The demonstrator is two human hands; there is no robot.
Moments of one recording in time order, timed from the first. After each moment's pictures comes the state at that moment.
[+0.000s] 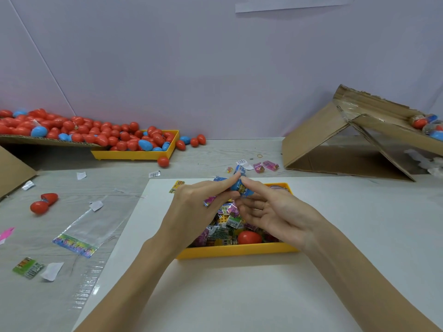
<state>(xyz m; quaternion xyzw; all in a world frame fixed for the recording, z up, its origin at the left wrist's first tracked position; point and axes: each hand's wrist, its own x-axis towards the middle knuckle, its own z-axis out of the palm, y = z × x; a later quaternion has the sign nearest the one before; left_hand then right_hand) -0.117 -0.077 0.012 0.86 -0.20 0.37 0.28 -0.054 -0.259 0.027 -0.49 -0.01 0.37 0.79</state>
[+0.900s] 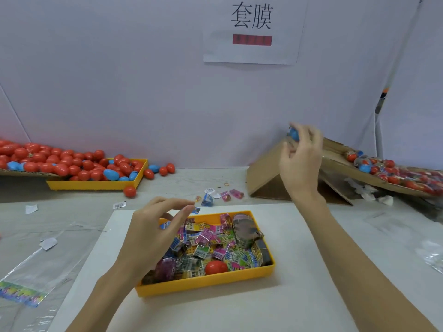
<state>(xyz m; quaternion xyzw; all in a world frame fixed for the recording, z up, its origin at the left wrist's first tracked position) -0.121 -0.070 0.026 0.87 -0.04 0.32 0.38 0.035 -0.318 0.104 -0.83 -0.10 -0.37 0.41</state>
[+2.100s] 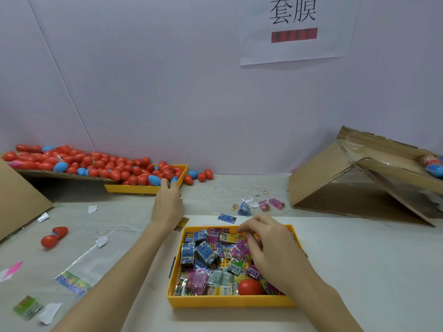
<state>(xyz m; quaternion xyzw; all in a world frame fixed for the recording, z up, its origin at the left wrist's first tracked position) -0.018 0.028 -0.003 0.93 0.21 0.26 0.14 -0.037 -0.258 0.004 -0.86 -0.37 -0.09 0.35</state>
